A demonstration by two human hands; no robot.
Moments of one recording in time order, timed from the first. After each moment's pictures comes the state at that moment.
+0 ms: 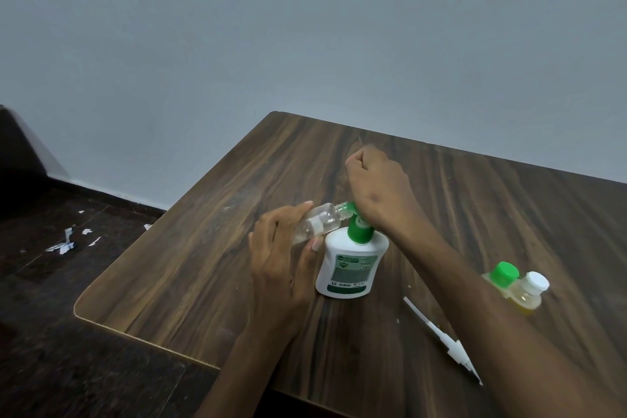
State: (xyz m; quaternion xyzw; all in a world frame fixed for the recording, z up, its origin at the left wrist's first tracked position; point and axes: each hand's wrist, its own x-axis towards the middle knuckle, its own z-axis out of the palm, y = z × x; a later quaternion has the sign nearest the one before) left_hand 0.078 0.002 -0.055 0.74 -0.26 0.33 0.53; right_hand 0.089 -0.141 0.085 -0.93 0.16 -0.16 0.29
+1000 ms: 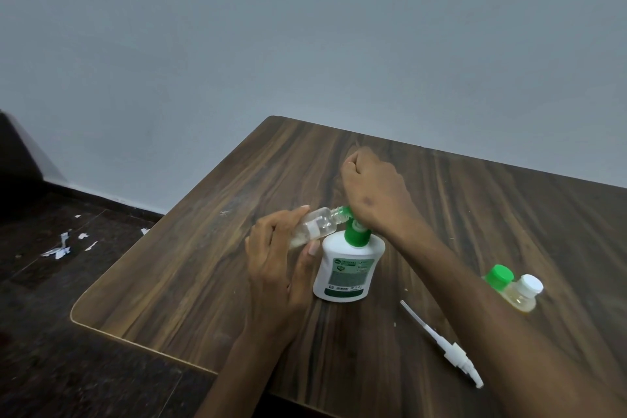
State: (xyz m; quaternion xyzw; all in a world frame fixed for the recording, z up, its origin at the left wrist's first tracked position) left_hand 0.077 0.003 -0.055 0.74 -0.25 0.33 0.53; right_hand 0.088 -0.138 0.087 -0.94 0.16 -0.15 0.25
